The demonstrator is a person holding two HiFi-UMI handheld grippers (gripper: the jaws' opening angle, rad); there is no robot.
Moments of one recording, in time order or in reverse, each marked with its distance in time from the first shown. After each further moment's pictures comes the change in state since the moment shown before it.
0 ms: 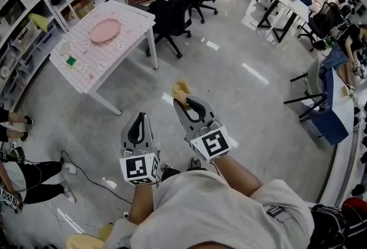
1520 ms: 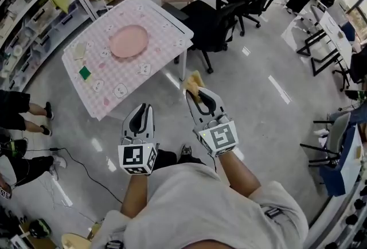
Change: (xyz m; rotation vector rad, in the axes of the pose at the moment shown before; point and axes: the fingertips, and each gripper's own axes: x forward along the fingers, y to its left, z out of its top) left arm 0.285 0.182 -0.011 -0.031 0.116 0.123; right arm 0.315 -0.163 -0.087 0.073 0.050 0.116
